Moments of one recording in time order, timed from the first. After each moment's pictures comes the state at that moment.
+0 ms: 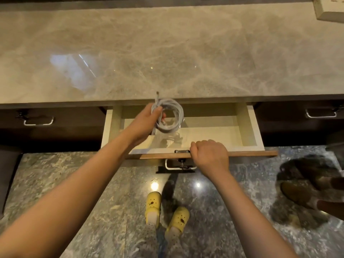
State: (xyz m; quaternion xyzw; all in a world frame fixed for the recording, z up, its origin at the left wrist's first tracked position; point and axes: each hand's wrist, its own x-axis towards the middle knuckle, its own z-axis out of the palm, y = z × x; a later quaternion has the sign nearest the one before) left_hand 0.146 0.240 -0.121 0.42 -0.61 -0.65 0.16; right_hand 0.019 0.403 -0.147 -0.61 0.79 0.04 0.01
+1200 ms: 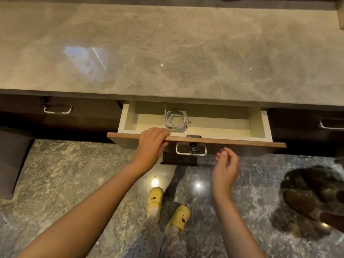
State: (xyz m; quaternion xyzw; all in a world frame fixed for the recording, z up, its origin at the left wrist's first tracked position) left_hand 0.214 0.287 -0.168 0.33 -0.91 -0.19 0.15; right_hand 0.062 0.428 -0.154 -0.02 0.76 -0.60 0.24
